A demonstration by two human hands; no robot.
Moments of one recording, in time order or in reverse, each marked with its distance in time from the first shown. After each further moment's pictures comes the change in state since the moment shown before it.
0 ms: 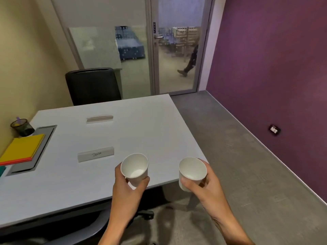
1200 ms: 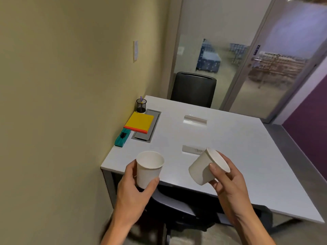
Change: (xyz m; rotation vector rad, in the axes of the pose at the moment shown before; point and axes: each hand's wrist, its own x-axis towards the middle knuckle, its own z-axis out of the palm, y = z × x) left_hand -0.041 -0.092 -0.461 -0.078 0.316 0.043; right_hand -0.100 -0.038 0.439 0.143 -0.307 0.024
